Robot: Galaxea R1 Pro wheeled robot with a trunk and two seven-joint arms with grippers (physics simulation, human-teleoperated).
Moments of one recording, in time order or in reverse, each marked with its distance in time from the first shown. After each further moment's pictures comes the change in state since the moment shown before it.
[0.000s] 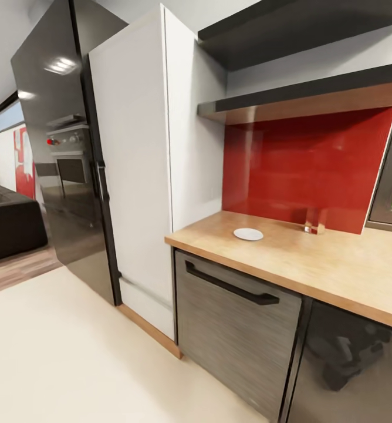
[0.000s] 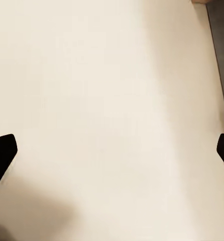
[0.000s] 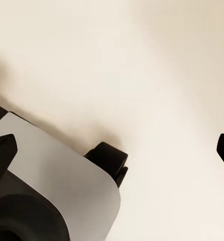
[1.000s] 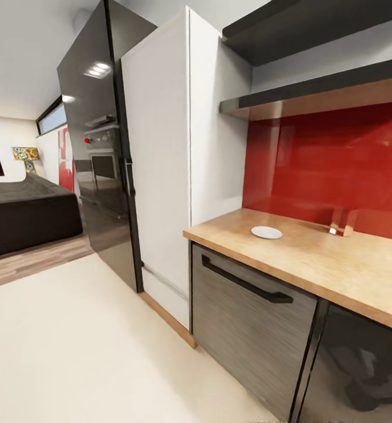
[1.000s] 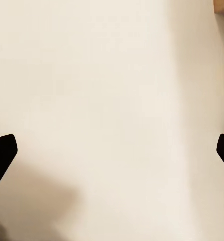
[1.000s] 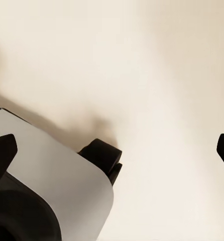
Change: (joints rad) left arm 0.000 0.000 0.000 0.000 0.000 0.000 -0.001; right arm 0.000 0.002 0.000 -0.025 0.000 0.000 0.002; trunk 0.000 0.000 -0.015
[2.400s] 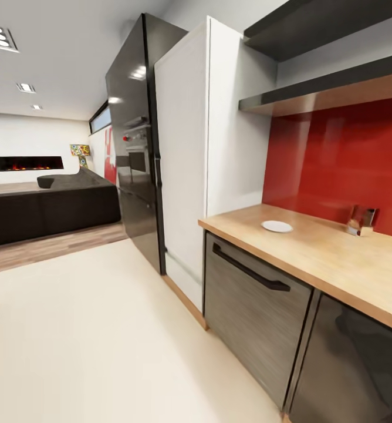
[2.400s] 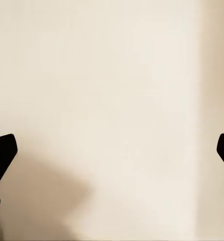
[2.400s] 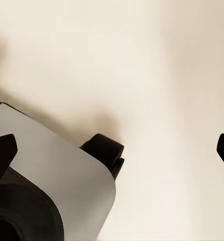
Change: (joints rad) left arm 0.000 0.000 0.000 0.000 0.000 0.000 0.000; right arm 0.000 0.000 0.000 0.001 0.000 0.000 -0.002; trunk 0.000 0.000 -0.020
